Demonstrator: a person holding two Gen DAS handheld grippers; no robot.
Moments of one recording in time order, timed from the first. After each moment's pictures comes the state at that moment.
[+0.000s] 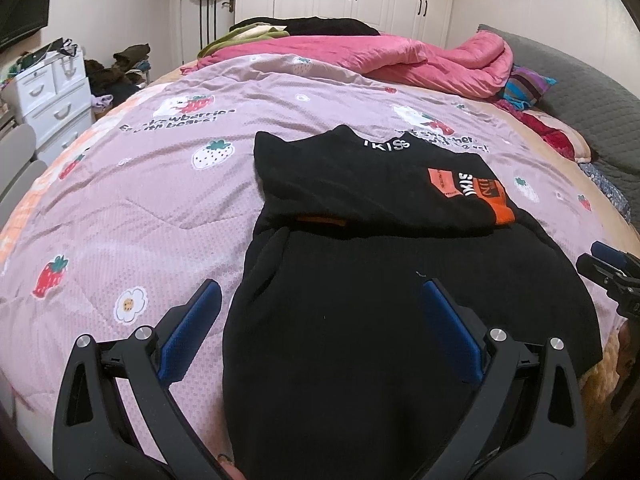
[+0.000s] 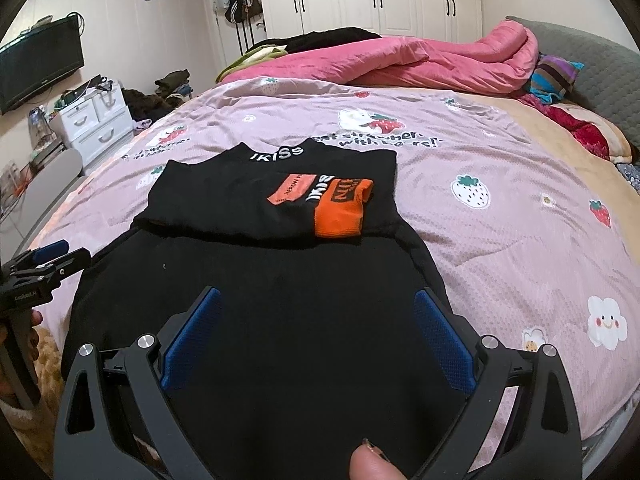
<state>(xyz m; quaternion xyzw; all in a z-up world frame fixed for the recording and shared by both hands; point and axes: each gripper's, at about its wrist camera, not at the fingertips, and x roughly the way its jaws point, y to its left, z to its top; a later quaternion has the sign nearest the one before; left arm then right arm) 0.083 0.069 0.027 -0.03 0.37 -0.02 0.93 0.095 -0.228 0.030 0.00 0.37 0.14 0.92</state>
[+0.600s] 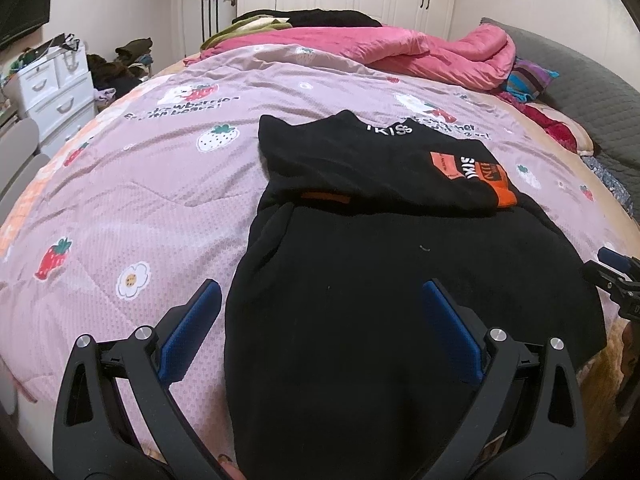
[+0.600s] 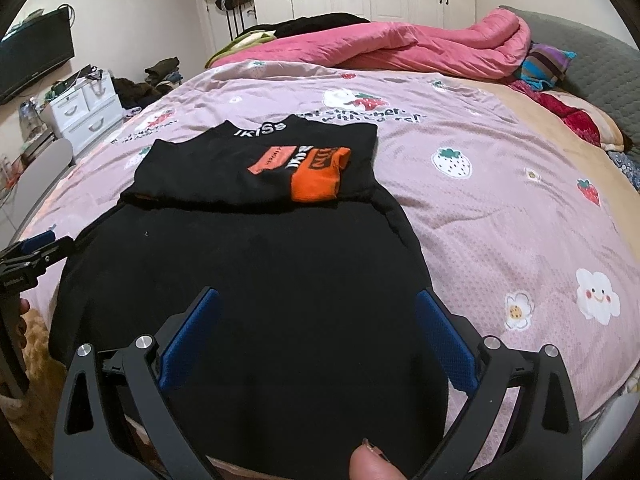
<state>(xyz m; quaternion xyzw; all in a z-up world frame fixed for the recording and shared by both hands) 0.067 0.070 0.016 -0.03 0.38 -0.01 0.92 0.080 -0.248 0.012 0.00 0.40 0.12 0.91</state>
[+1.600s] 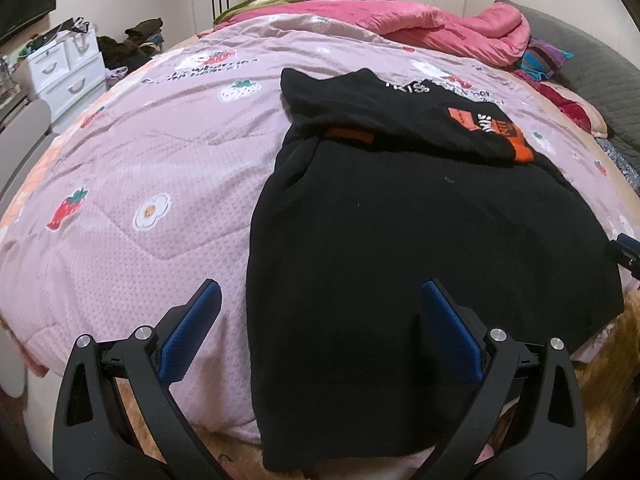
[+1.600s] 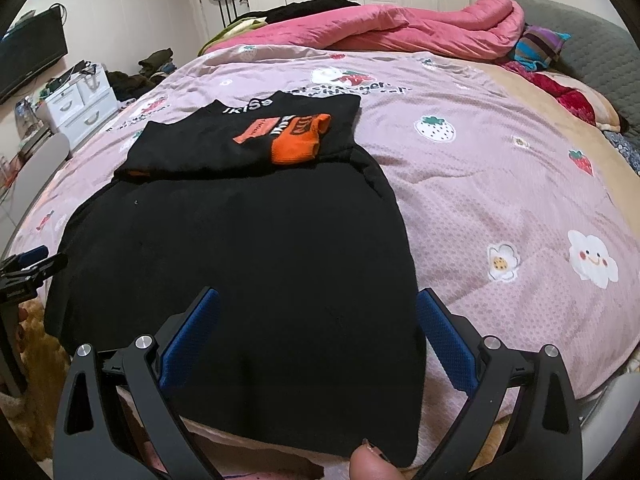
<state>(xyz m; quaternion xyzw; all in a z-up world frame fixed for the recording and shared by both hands) 0.038 0.078 -0.012 -0.02 0.43 0.02 0.90 0.062 -0.272 -0.005 0.00 0.42 0.12 0.90</state>
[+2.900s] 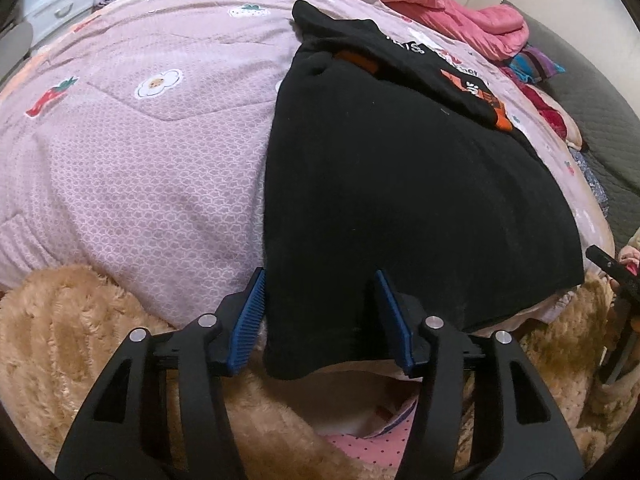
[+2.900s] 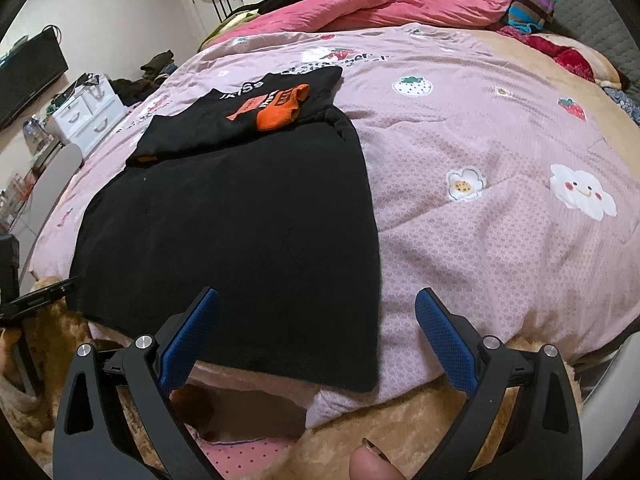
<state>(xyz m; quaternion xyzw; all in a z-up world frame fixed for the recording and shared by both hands) -0.007 0.102 -0.042 -0.12 0.49 -0.04 0.86 0.024 -0.319 -0.014 0.05 0.45 0.15 0.88</state>
